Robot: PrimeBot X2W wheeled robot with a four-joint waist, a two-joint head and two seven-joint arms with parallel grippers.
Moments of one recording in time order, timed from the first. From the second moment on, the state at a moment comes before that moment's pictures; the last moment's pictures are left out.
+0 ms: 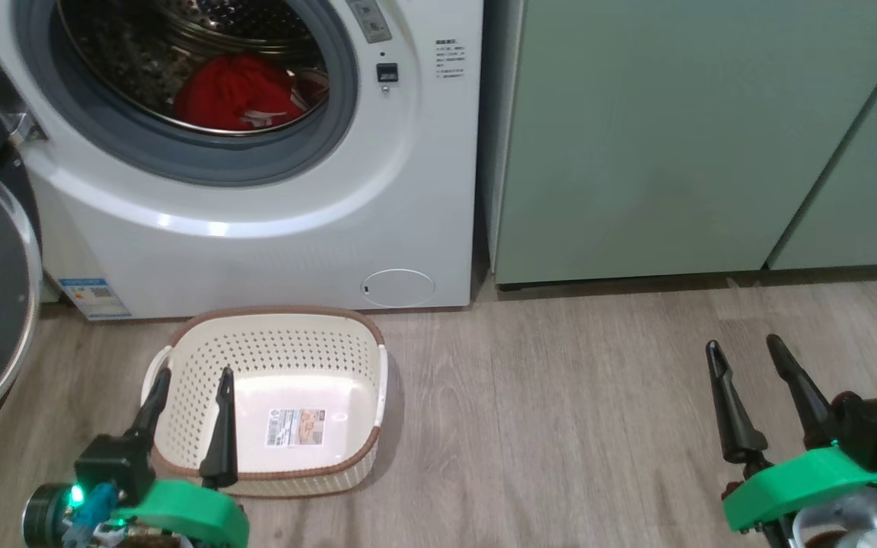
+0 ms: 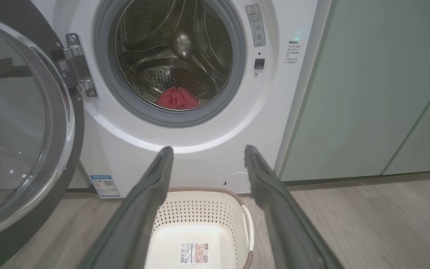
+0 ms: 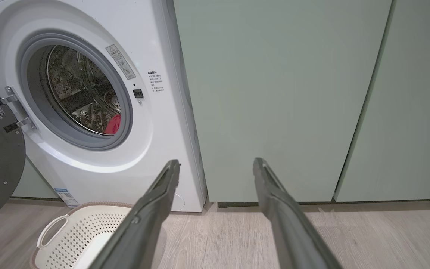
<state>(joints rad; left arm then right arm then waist) 0.08 0.21 -0.17 0.06 -0.29 0.12 -0.23 0.14 -0.04 -0.07 -0.07 0.20 0.13 -0.05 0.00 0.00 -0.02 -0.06</state>
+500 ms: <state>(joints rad) 0.08 0.21 -0.16 0.03 -0.31 0.16 -0.23 0.14 -0.04 -0.07 -0.08 0.21 0.13 -0.05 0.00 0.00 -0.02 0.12</state>
